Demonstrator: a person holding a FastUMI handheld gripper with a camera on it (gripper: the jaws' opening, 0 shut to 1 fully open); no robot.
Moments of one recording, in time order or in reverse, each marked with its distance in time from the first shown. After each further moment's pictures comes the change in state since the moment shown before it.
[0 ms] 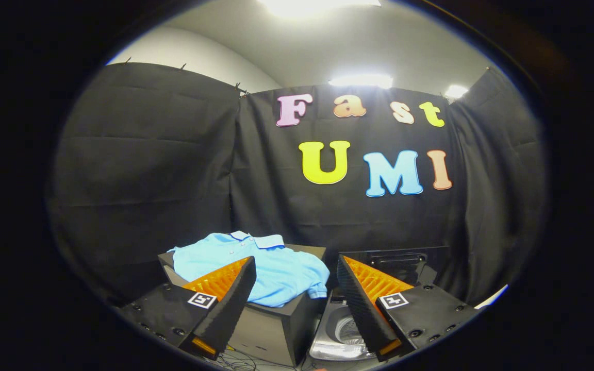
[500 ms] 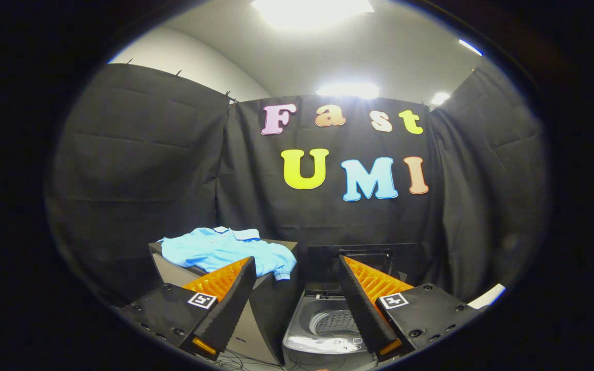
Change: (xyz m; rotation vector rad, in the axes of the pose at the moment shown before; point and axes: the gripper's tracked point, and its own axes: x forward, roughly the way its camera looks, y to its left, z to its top) arm -0.070 -0.057 -0.023 -0.016 -0.052 -0.084
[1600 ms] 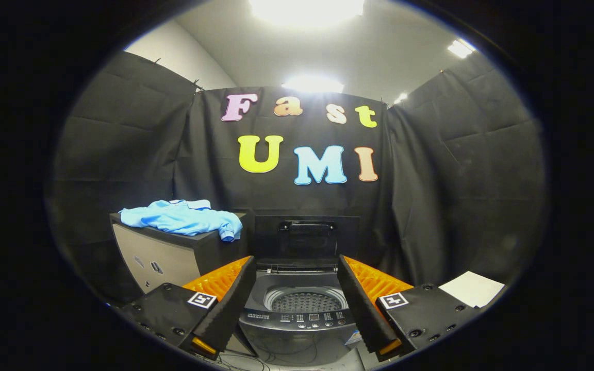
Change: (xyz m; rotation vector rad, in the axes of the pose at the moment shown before) arm -0.071 -0.076 -0.073 -0.009 0.019 -0.256
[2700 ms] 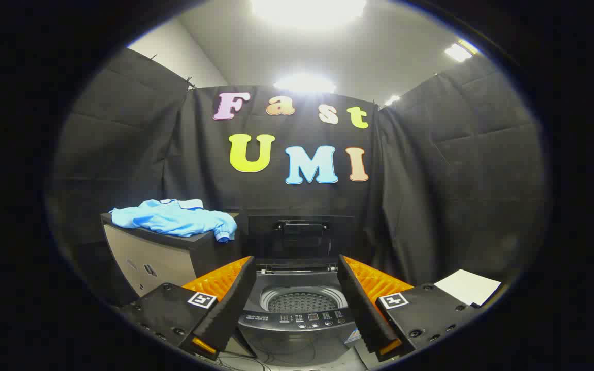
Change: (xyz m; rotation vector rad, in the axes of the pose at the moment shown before) arm 0.002 0.012 -0.001 -0.006 0.006 -0.077
